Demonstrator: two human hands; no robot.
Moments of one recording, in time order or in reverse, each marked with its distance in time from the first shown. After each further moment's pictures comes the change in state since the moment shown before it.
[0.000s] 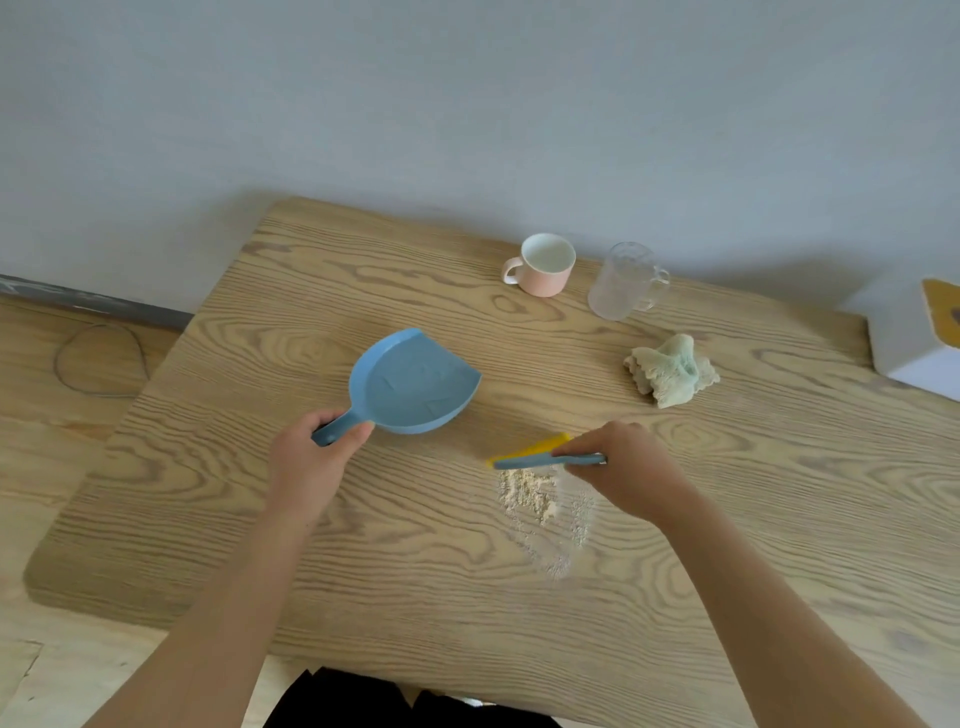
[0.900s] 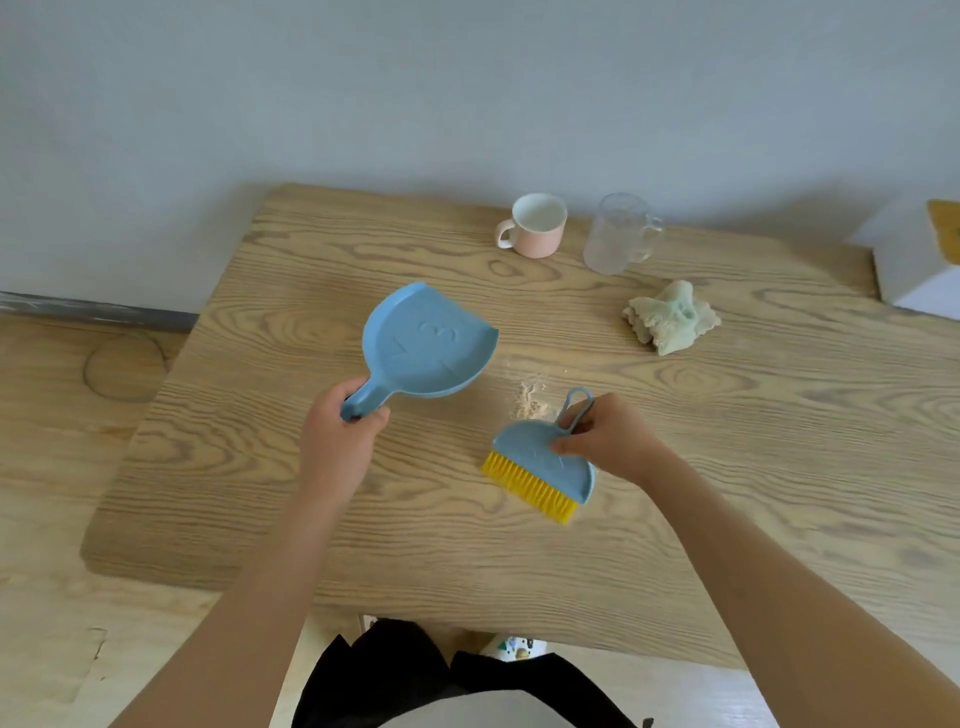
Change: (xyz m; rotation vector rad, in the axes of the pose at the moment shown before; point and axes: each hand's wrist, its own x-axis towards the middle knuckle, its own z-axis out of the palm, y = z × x) left_hand -0.035 0.018 0.003 -0.006 -0.041 0.036; right_hand -0.014 -0.013 0.026 0.443 -0.055 0.215
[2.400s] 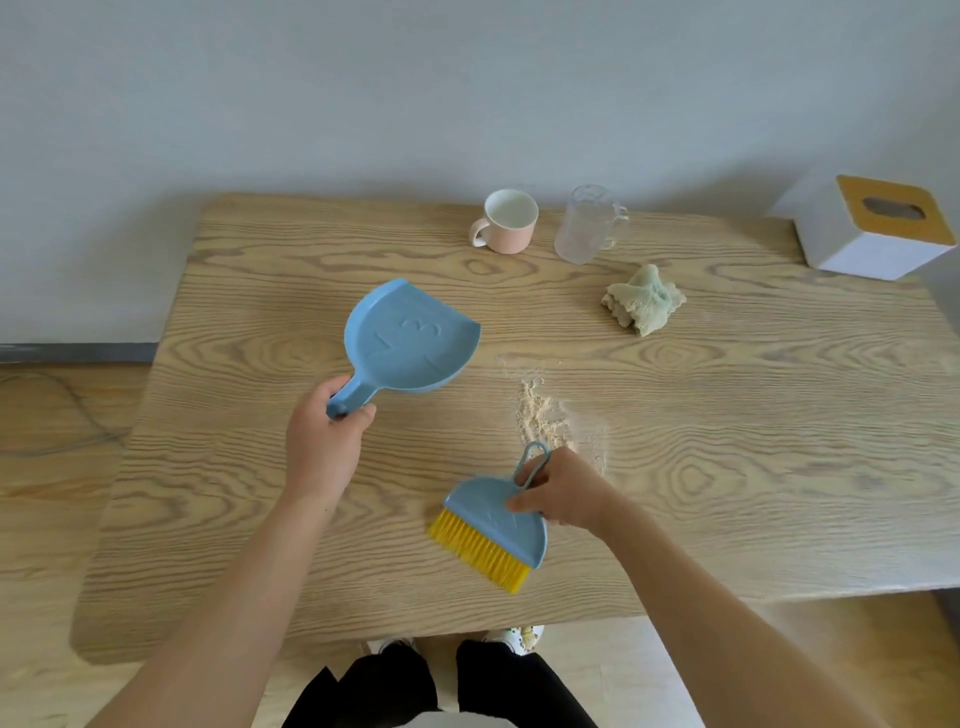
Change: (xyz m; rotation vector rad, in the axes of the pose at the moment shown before) left_hand 0.050 0.003 -0.031 0.020 -0.165 0.020; right_hand -0.024 -0.025 0.081 0.149 -0.090 0.240
